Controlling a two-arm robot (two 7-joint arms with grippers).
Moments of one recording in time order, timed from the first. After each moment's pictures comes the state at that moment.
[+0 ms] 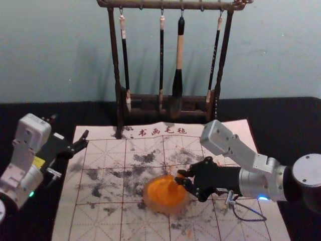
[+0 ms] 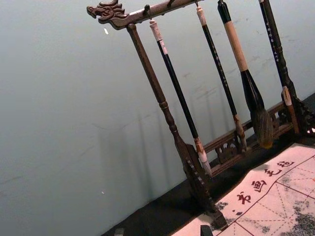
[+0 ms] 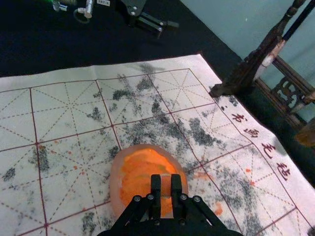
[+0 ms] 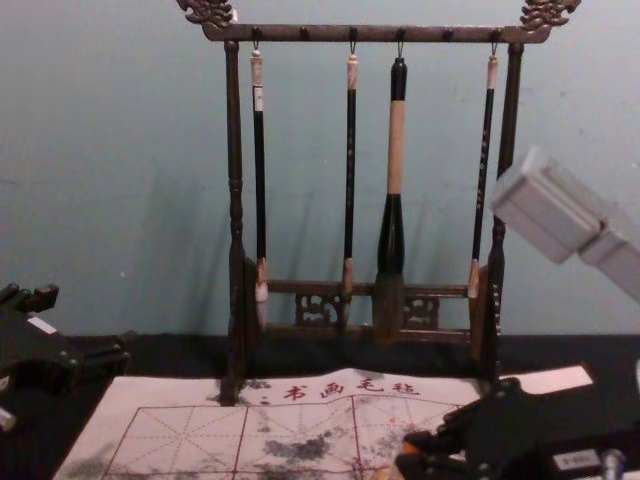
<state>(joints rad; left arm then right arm) -0.20 0.60 0.45 -1.41 -0.25 -0.12 0.03 0.40 0.56 -0.65 -1.54 0.19 0.29 0.64</state>
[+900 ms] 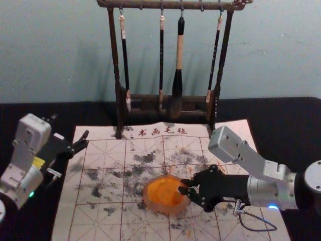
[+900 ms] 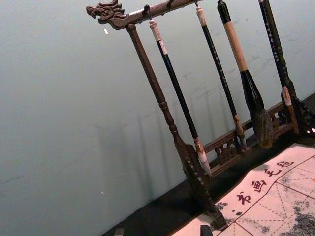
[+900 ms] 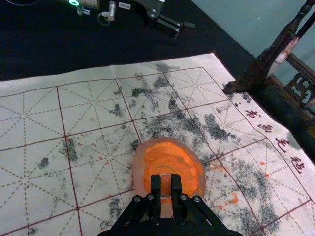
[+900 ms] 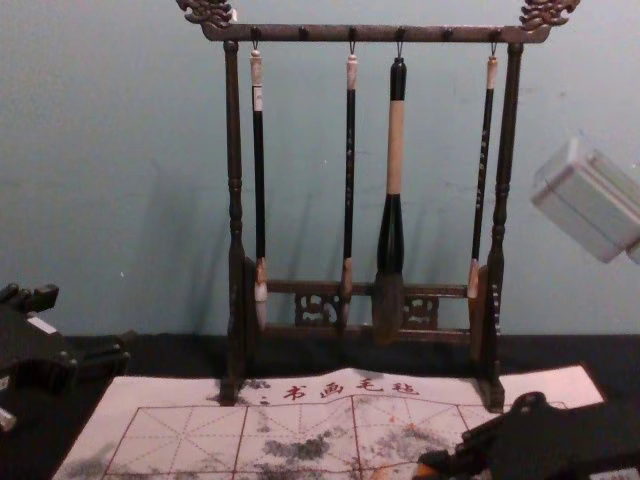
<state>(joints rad) -0.20 0.60 0.45 -1.41 -0.25 -0.12 0.03 0.35 0.62 -0.63 -1.62 0.24 0.31 0.66</state>
